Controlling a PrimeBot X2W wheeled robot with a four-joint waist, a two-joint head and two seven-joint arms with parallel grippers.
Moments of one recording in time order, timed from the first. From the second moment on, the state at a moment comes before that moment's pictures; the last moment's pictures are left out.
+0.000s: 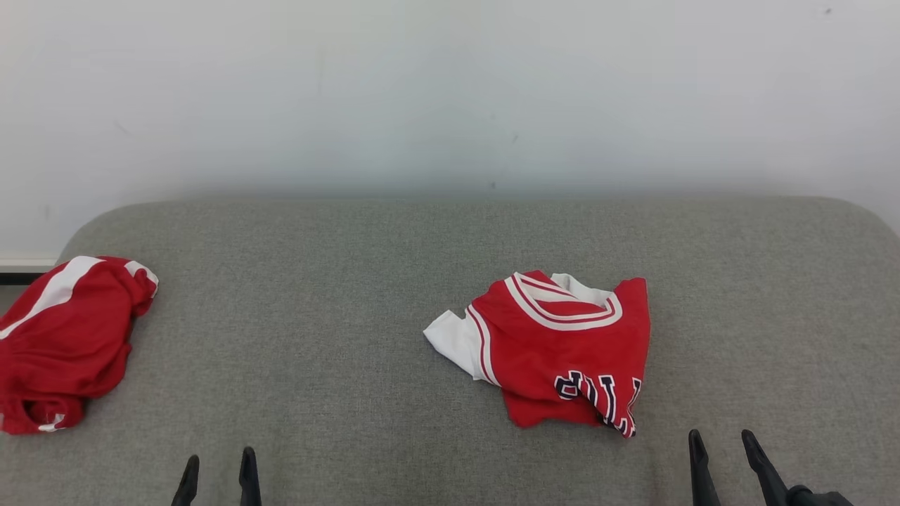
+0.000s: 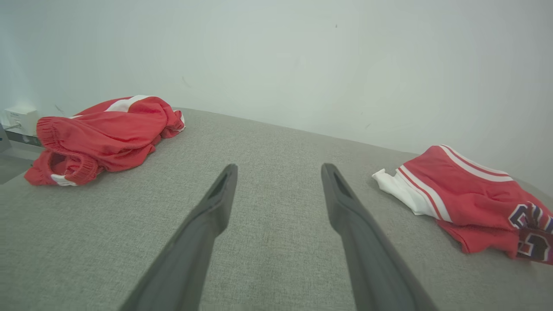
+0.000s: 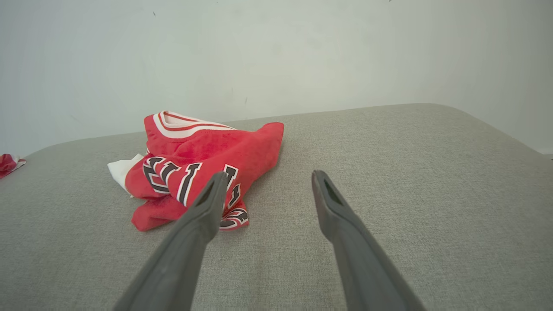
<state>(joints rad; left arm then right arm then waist) 0.13 0.06 0.00 0.11 -0.30 -0.09 -0.26 0.11 -0.05 -0.03 0.20 0.17 0.13 -0.24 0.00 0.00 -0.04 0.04</state>
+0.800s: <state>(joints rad) 0.15 0.05 0.03 0.13 -0.25 -0.12 -0.26 0.11 -0.05 -0.01 0.19 0.19 0.13 -0.22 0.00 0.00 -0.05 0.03</state>
